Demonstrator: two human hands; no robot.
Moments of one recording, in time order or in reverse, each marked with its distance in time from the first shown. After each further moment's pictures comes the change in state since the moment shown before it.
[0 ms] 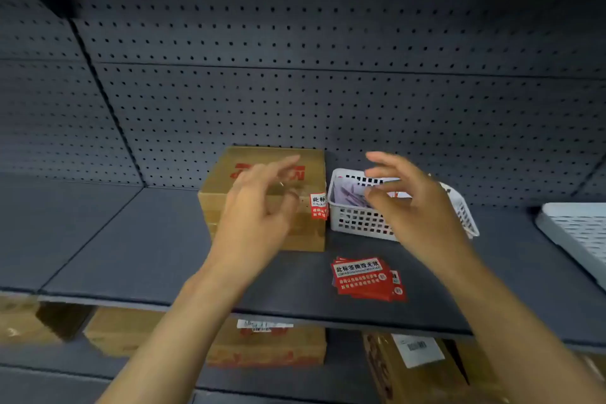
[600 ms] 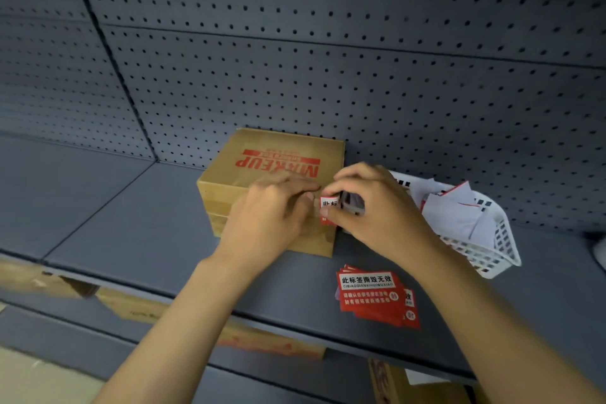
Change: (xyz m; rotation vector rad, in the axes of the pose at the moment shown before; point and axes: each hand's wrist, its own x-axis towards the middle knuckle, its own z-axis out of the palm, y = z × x) left_hand 0.026 -0.041 0.039 0.377 -0.108 -0.023; right_hand 0.060 0.040 0.050 -0.373 -0.314 -0.293
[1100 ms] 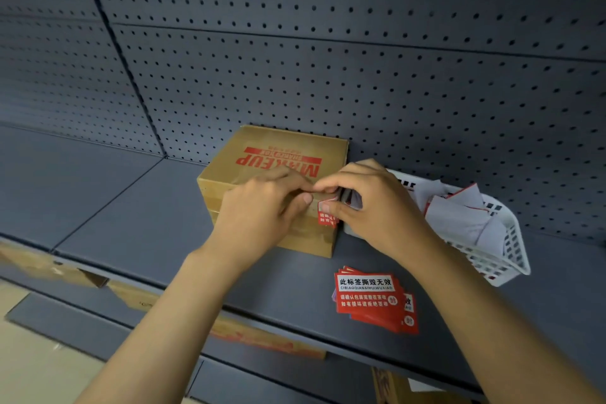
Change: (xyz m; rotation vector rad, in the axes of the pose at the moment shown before) left_hand 0.004 -0.005 -0.001 0.182 -0.001 0.064; right_hand 0.011 0.013 0.002 0.103 0.019 -0.156
